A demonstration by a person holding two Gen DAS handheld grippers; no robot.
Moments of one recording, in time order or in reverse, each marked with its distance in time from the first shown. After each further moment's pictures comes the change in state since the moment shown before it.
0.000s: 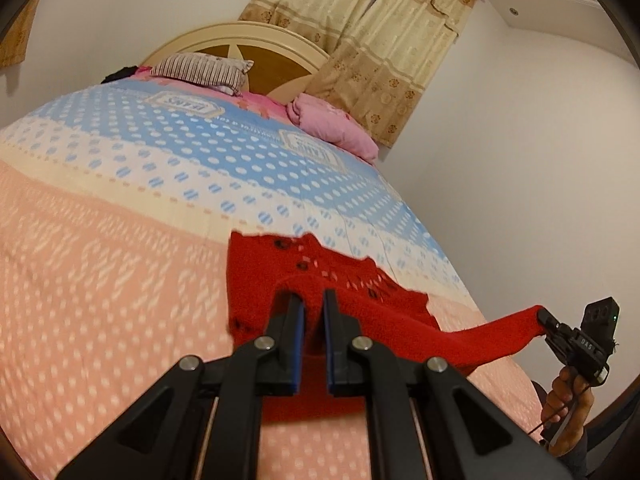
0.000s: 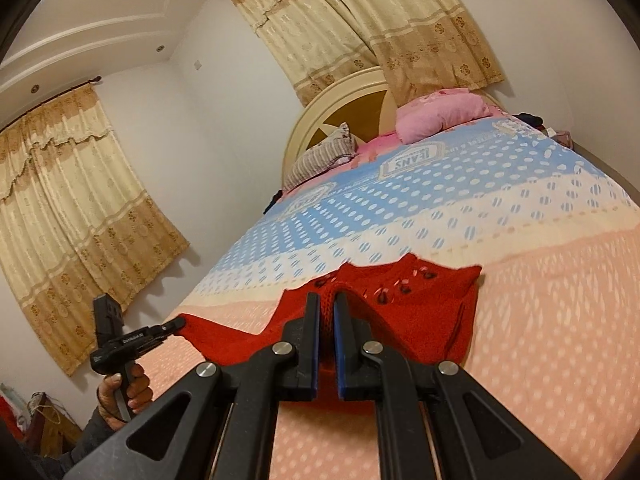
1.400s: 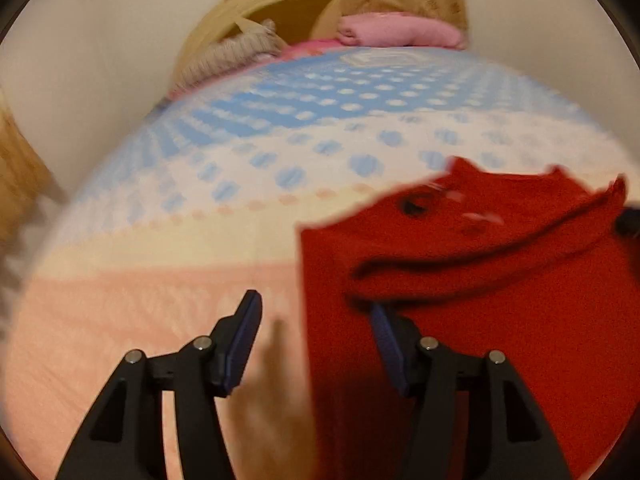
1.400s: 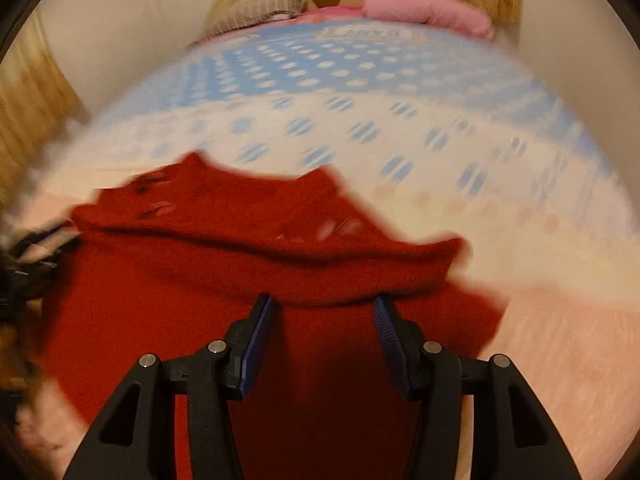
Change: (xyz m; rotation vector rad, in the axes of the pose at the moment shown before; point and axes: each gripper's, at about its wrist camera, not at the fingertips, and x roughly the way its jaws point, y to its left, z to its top) left arm 0.214 0.017 0.006 0.401 0.193 0.639; right arm 0.290 -0.087 0.006 -0.267 0.494 -0.437
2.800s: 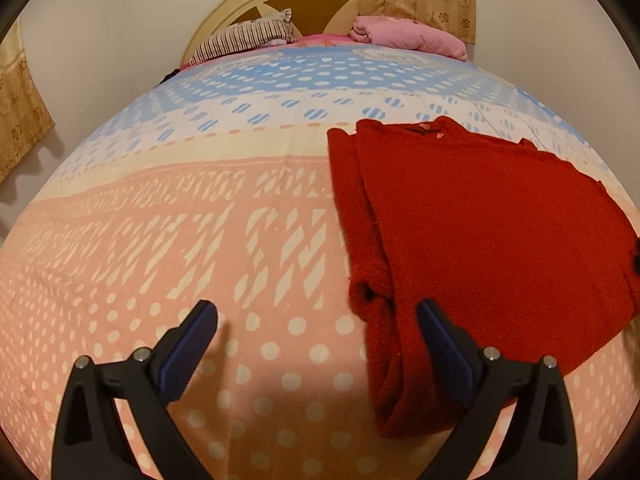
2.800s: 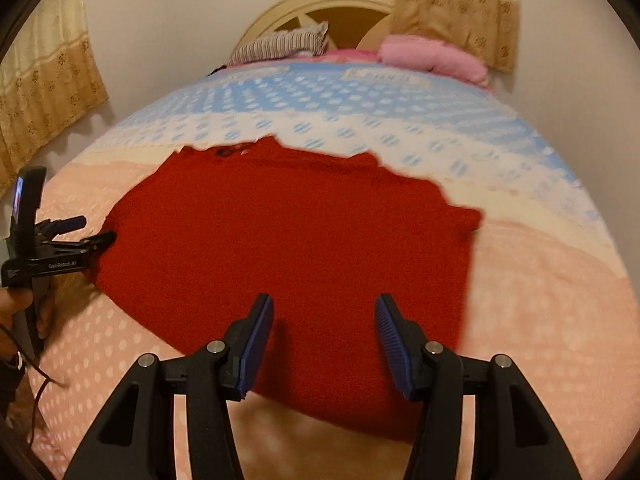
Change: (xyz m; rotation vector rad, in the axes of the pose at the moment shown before) left arm -0.048 0.036 -0.096 -0.118 0.025 -0.144; right arm -0.088 0.054 -0.120 -0.046 -0.130 0.030
